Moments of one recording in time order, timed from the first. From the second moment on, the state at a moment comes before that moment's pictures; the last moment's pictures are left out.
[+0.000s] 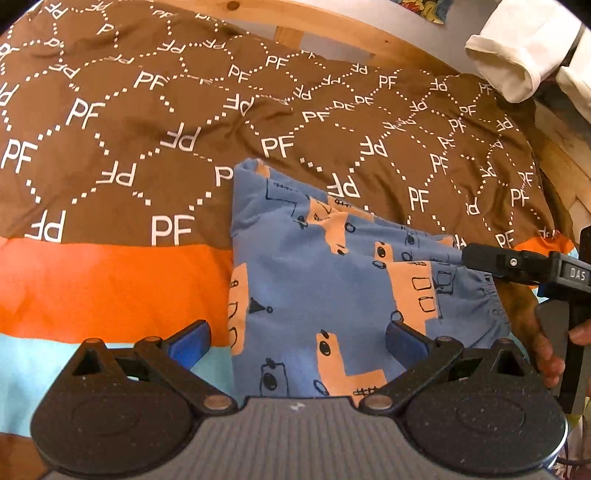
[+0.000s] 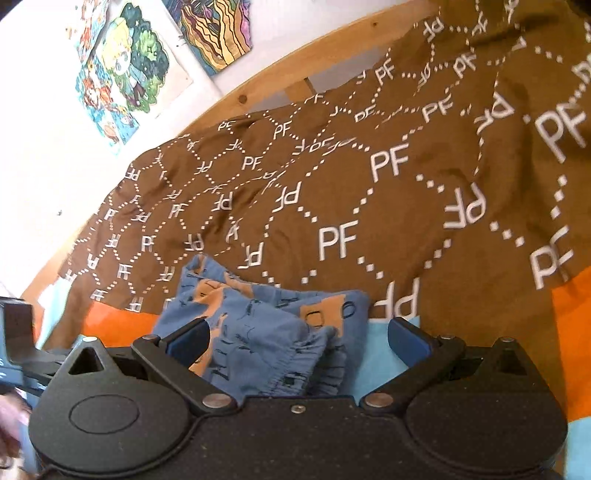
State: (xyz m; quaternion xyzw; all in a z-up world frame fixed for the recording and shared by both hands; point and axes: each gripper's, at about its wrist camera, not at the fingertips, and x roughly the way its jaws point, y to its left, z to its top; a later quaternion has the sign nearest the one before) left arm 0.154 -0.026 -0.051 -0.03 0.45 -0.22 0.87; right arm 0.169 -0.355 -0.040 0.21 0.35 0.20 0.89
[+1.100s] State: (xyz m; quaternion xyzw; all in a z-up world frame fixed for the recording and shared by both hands) left arm 0.147 -0.014 -0.061 -0.03 0.46 -0.25 0.85; right arm 0.162 -0.359 -0.043 0.27 0.37 0.13 0.88
